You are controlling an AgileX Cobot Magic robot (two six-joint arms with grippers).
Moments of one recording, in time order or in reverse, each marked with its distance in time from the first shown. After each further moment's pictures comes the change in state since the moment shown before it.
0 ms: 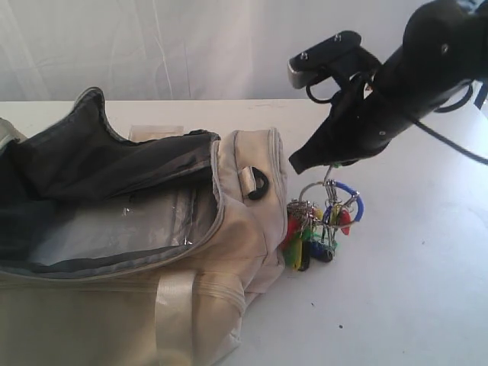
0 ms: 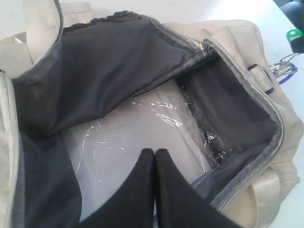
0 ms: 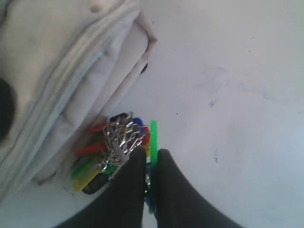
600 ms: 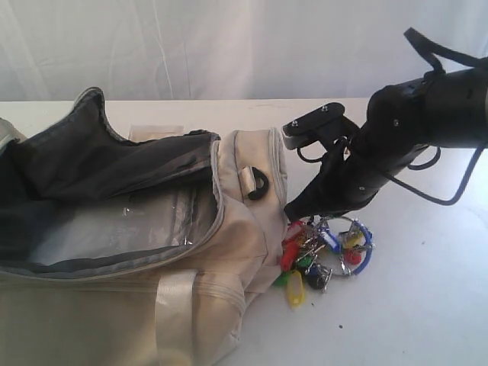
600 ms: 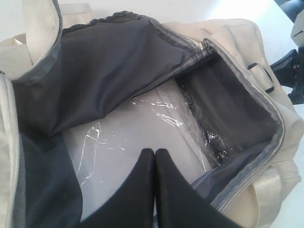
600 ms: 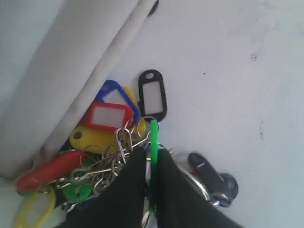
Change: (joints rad) left arm 0.000 0.000 0.000 0.000 0.000 0.007; right arm 0.000 0.156 0.106 0.000 -0.123 0.056
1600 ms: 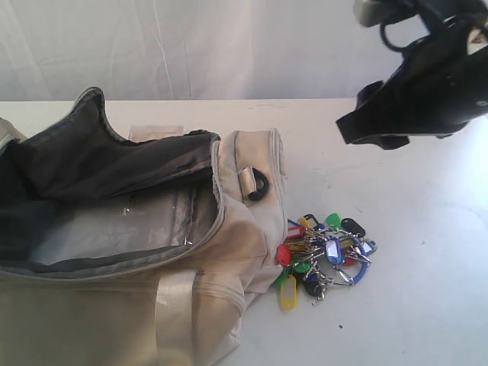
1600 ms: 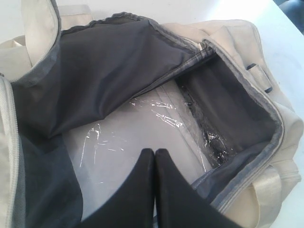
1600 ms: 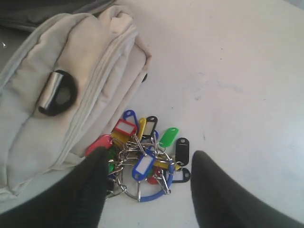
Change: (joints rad) left arm 0.000 0.000 0.000 -0.004 0.000 0.012; right arm 0.000 -0.512 -0.042 0.000 0.263 0.038
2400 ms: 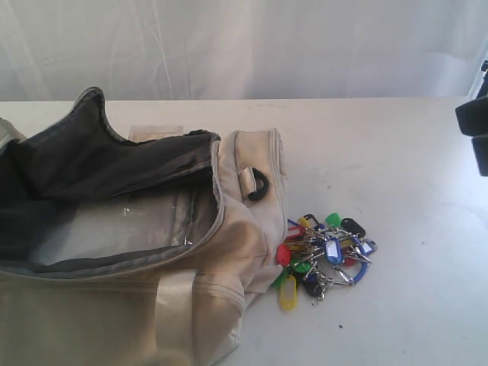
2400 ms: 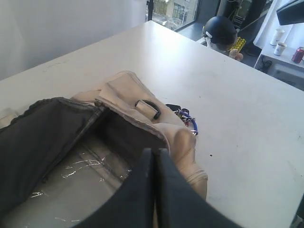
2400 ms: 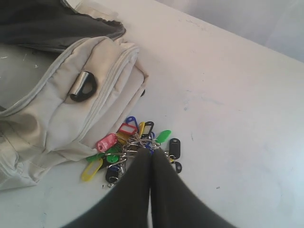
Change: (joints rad) left arm -0.107 -0.340 -0.020 -0.127 0.162 0.079; right arm 0.000 -0.406 0.130 0.000 0.069 0.000
